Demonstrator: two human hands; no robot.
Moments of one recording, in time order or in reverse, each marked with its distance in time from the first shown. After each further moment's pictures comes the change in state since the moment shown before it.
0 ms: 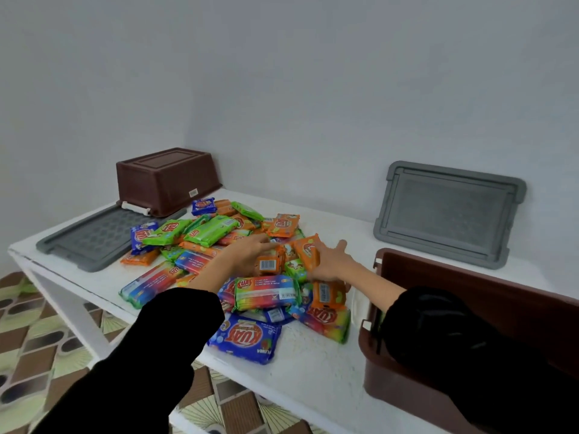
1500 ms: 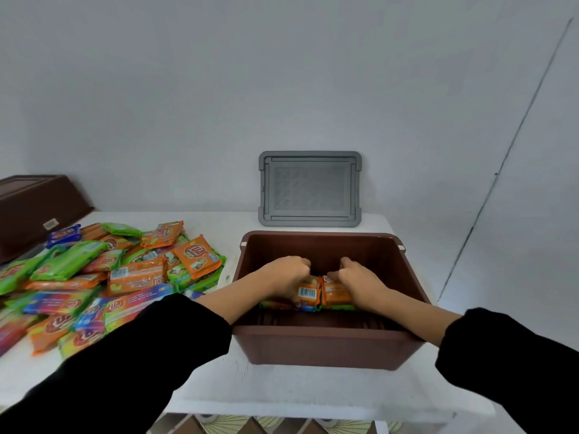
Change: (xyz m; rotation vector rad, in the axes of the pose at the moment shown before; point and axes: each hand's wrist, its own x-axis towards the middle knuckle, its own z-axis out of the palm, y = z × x) left_hand 0.066 0.289 -0.031 0.150 -0.124 0.592; right_hand -0.119 0.234 -0.006 -0.456 0.229 0.009
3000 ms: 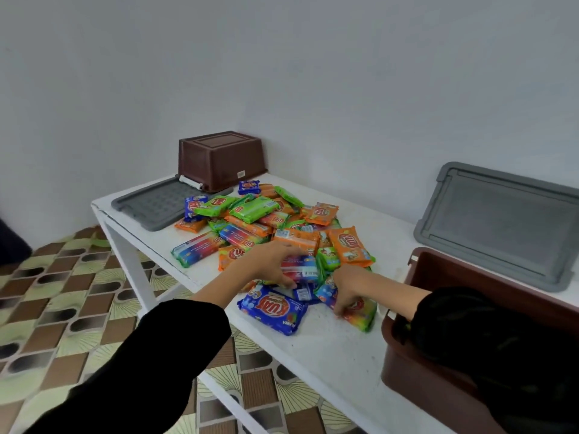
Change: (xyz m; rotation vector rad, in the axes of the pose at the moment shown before) left_hand -0.241 -0.127 0.079 -0.441 0.055 -0.761; right_hand 0.100 -0.241 -0.053 -0.190 -0.402 -0.401
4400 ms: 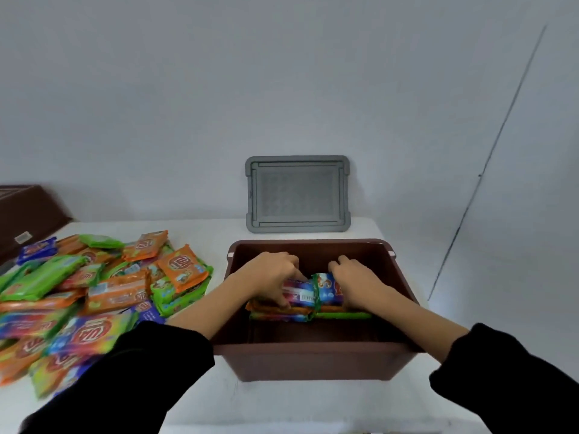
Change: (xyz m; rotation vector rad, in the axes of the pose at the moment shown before) left_hand 0.083 0.267 -0.001 0.461 -0.042 0.784; right_hand -0.158 0.176 0.127 0.271 0.396 0.492
